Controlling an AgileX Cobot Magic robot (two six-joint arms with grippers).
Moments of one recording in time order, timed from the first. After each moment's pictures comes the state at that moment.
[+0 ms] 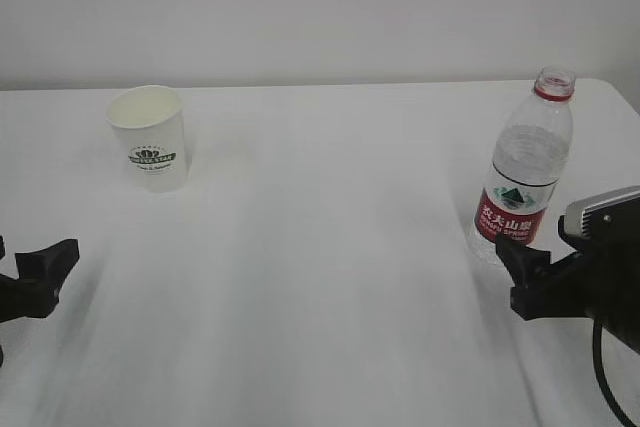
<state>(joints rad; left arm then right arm) -0.17 1.76 -0.16 -0.01 -1.15 -0.11 0.23 1.82 -0.23 0.00 -1.14 -0.10</state>
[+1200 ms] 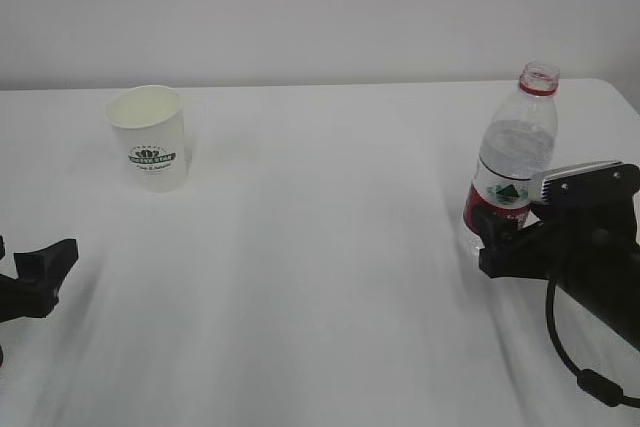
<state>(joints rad) -0.17 1.76 -0.16 -0.01 -1.15 -0.10 0.23 1.97 -0.41 0.02 -1.14 -0.06</state>
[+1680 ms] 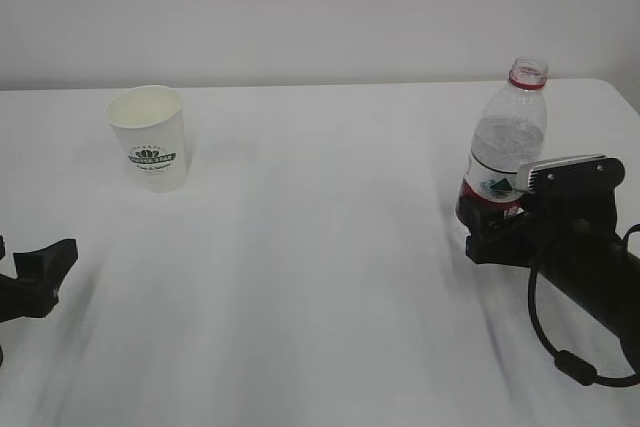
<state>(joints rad) -0.17 1.76 -0.16 -0.01 -1.15 -0.10 0.23 2.03 -0.49 0.01 -1.15 -0.02</state>
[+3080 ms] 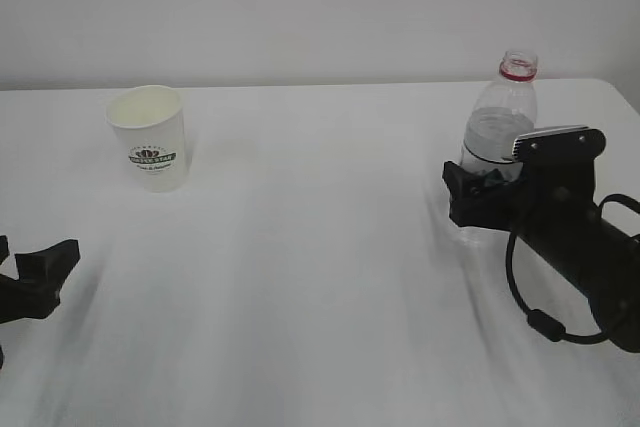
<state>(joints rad) -0.17 1.76 -0.16 0.00 -1.15 -0.10 0.23 2.07 -0.62 0.01 -1.15 0.00</state>
